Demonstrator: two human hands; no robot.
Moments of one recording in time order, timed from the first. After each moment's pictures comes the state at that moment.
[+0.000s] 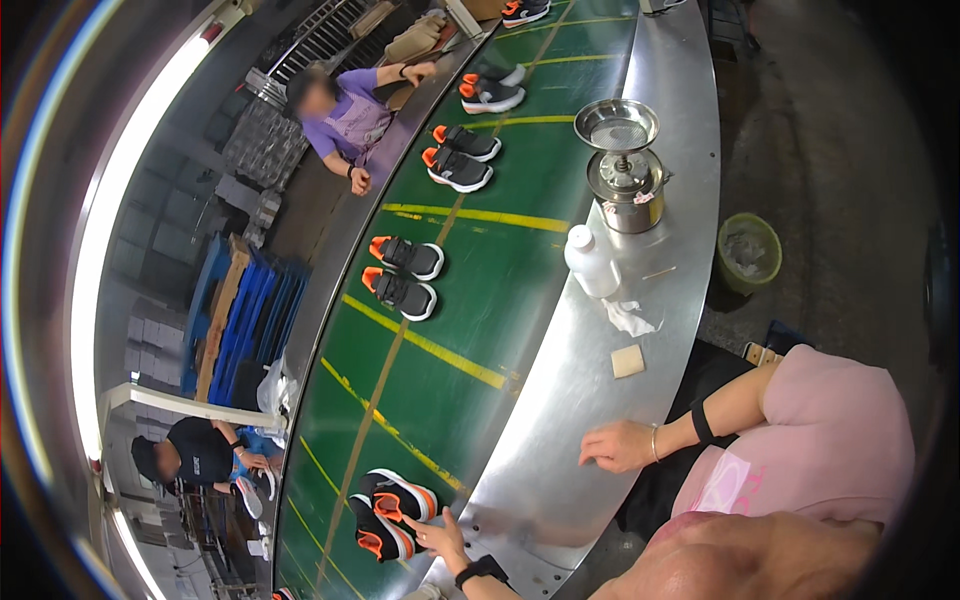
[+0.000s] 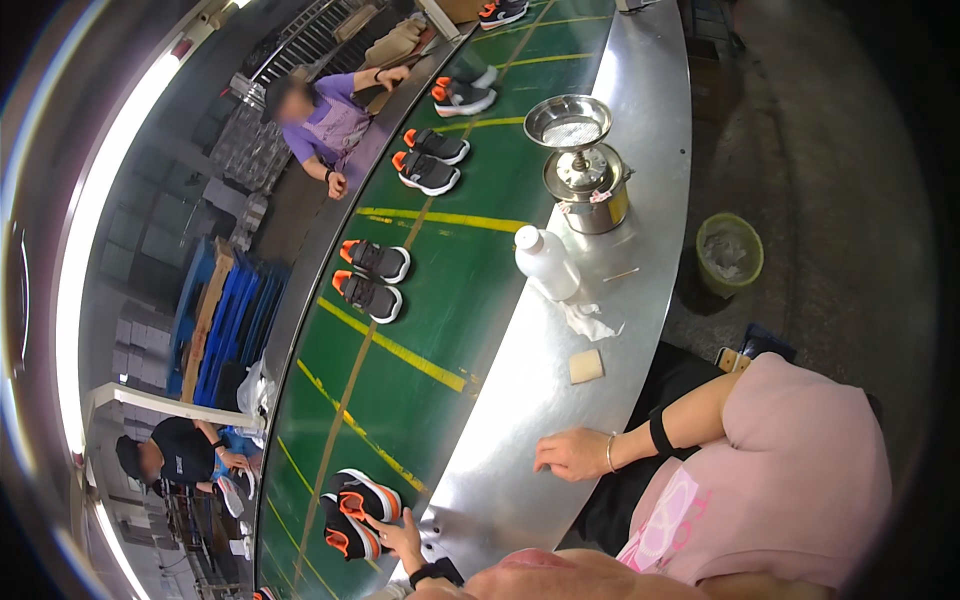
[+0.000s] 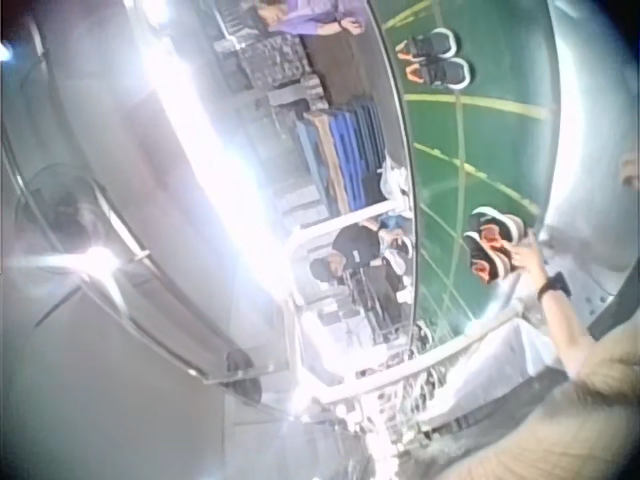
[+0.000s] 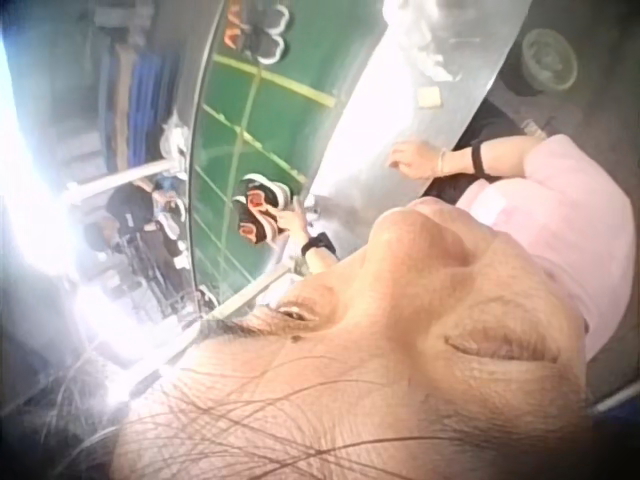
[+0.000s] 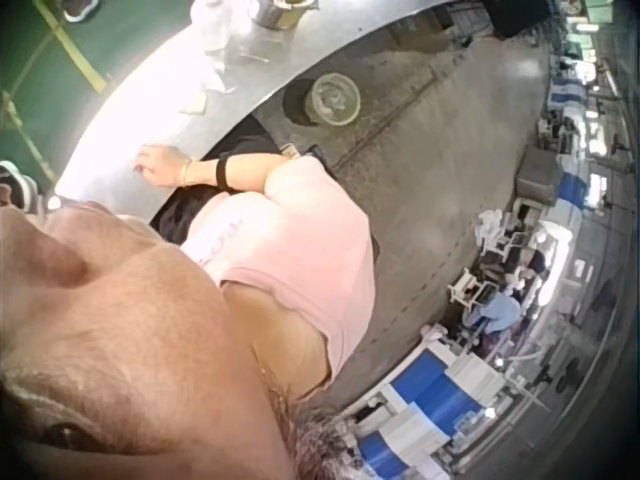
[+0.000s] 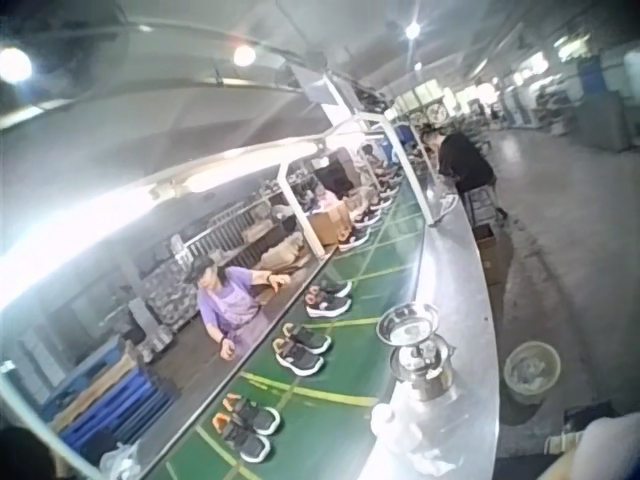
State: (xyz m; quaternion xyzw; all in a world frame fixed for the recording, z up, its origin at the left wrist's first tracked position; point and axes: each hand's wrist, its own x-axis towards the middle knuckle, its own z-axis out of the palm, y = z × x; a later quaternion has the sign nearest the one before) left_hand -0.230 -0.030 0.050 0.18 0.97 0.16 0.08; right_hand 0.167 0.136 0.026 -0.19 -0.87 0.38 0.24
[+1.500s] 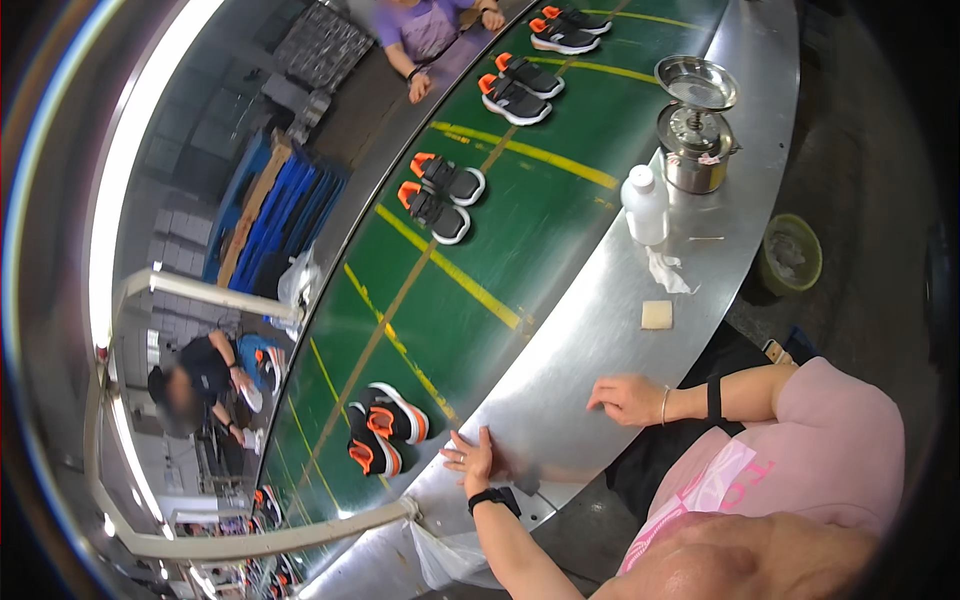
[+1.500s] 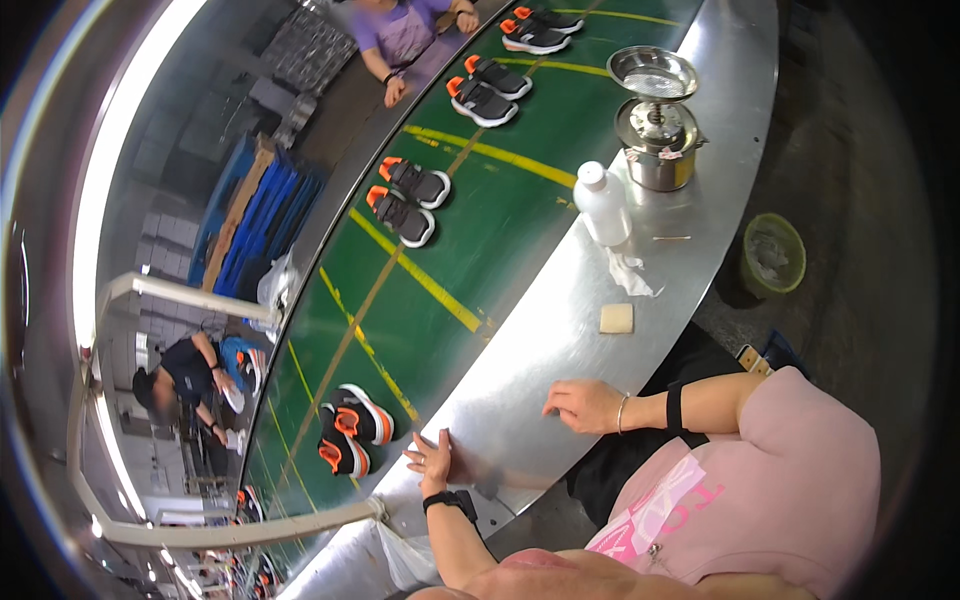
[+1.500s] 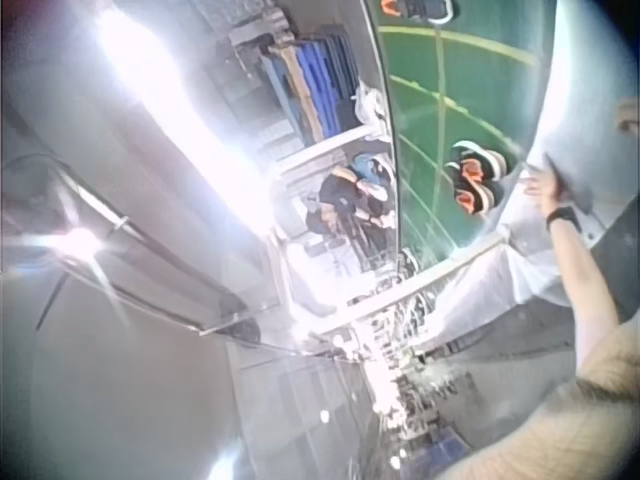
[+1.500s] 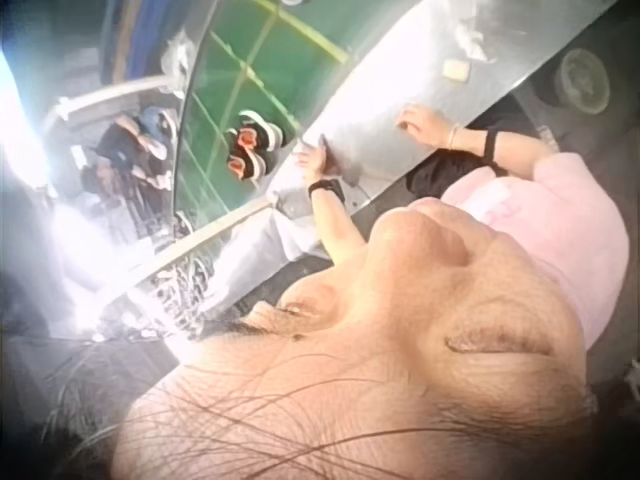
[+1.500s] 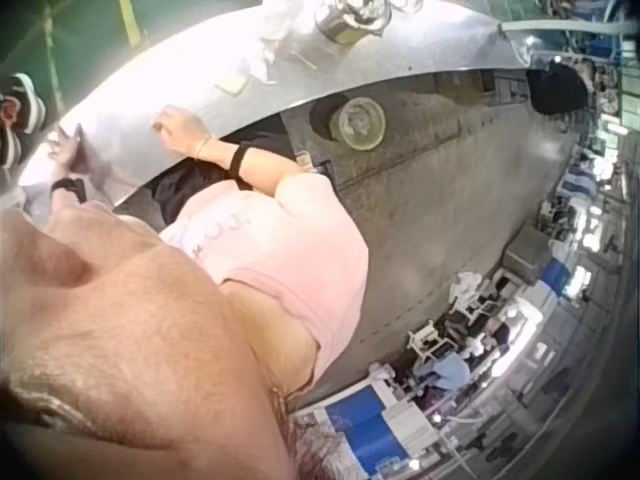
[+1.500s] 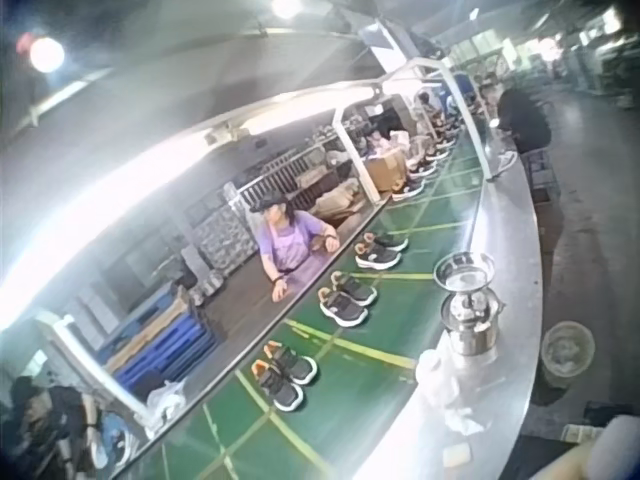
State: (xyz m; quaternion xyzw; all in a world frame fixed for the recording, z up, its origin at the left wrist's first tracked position) left_hand -0.170 -0.036 0.026 0.09 0.96 0.05 0.26; right_hand 0.161 0.136 0.022 -0.17 -0.84 0.43 0.27
